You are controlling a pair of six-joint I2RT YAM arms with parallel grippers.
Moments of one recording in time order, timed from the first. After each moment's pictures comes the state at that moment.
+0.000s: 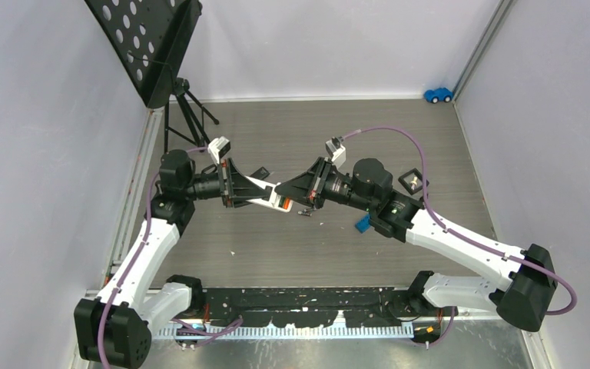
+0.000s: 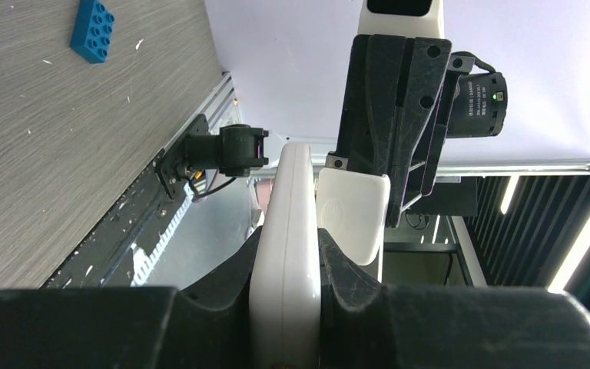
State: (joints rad) left arm -0.17 0.97 0.73 0.00 1.17 -1.19; right arm 0.88 1.14 0.90 0.19 -0.29 1.36
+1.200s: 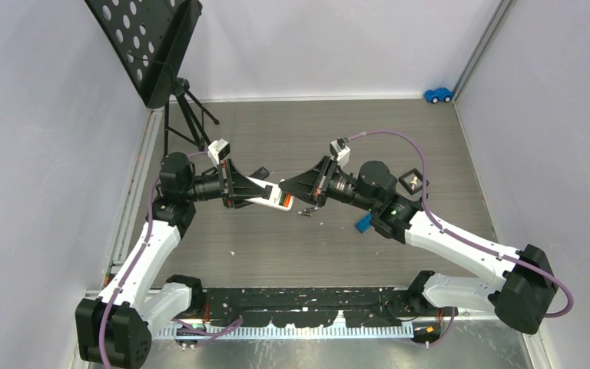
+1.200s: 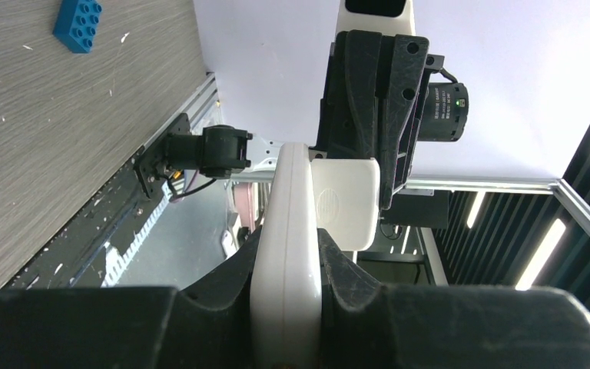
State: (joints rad) left arm -0.17 0.96 0.69 0.09 1.16 -1.32; right arm 0.83 1.14 0.81 0.34 -0.33 1.44
